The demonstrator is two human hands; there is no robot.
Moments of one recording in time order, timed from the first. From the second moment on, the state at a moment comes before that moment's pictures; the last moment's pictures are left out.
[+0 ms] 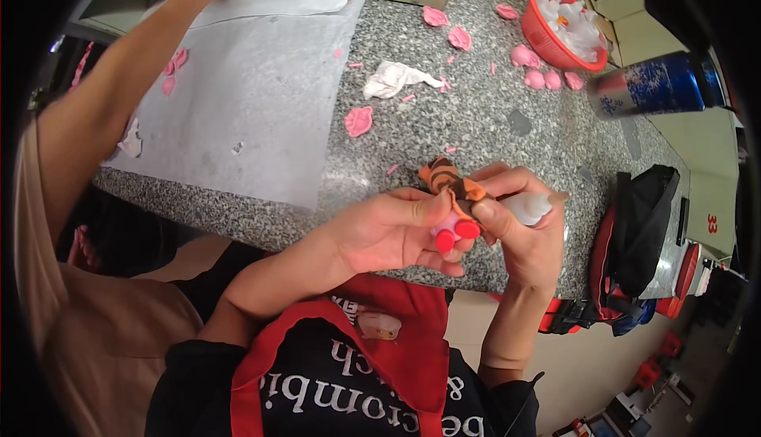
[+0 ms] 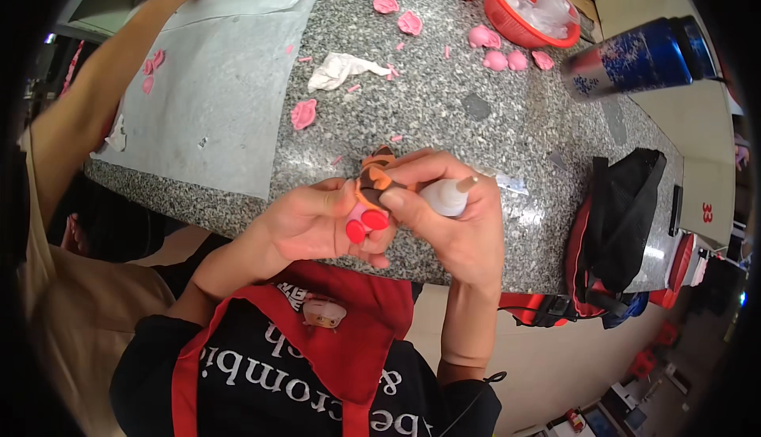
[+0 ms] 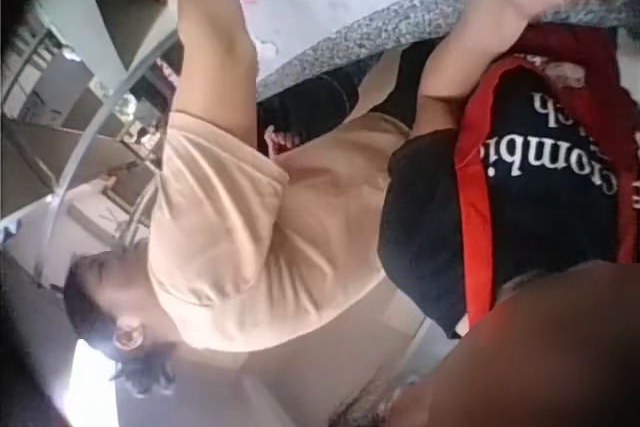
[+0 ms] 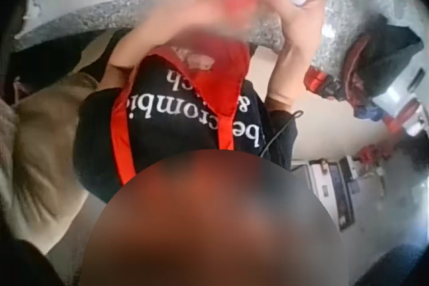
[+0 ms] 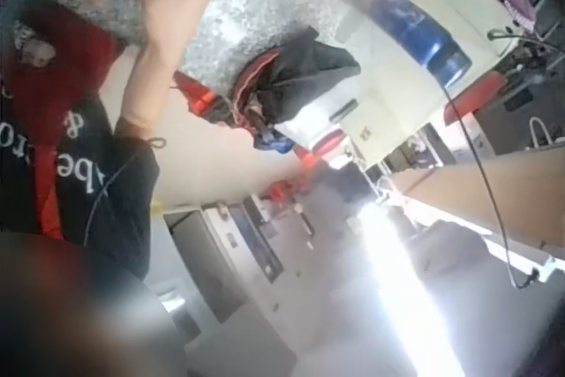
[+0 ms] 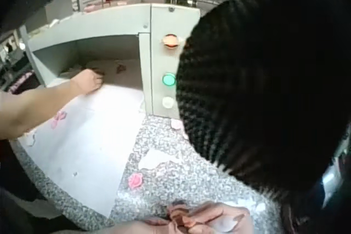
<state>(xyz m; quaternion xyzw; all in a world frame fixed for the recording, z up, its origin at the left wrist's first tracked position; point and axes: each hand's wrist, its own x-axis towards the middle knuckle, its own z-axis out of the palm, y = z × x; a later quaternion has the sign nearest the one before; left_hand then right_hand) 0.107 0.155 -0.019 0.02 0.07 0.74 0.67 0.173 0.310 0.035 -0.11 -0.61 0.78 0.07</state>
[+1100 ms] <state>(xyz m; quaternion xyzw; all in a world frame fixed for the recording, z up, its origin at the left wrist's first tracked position) 0.147 0.231 0.004 0.01 0.23 0.75 0.62 0.238 0.363 0.023 -0.22 -0.49 0.84 0.04</state>
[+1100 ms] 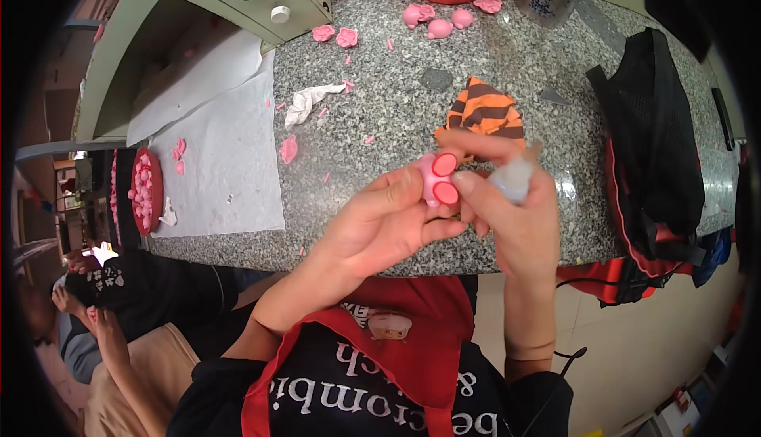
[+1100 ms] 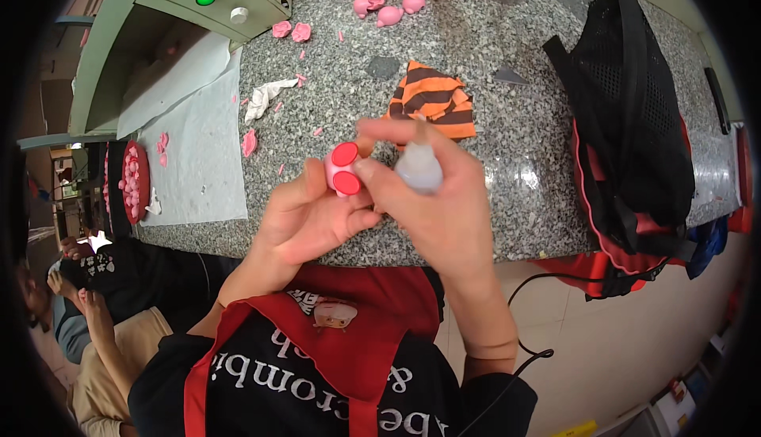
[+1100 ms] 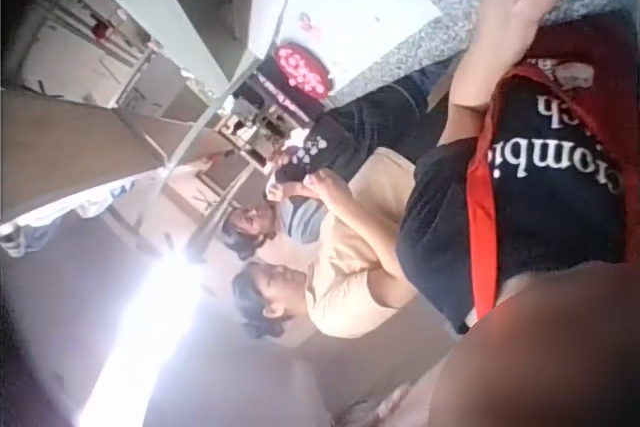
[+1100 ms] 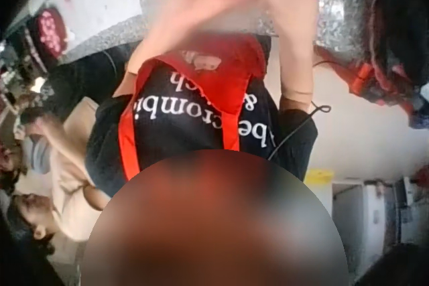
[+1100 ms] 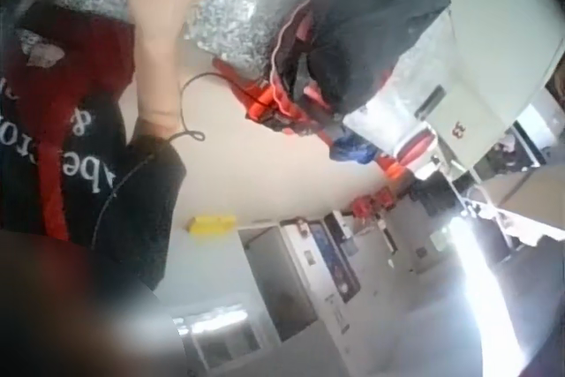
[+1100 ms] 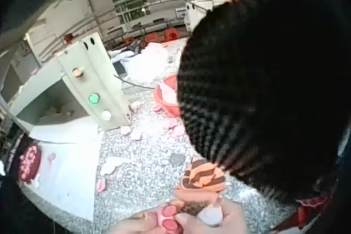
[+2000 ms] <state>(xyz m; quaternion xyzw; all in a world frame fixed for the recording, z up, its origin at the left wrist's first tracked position) 0.152 0.240 -0.017 0.11 0.28 0.79 0.54 0.246 0.332 0.002 -0.19 -0.70 0.57 0.39</state>
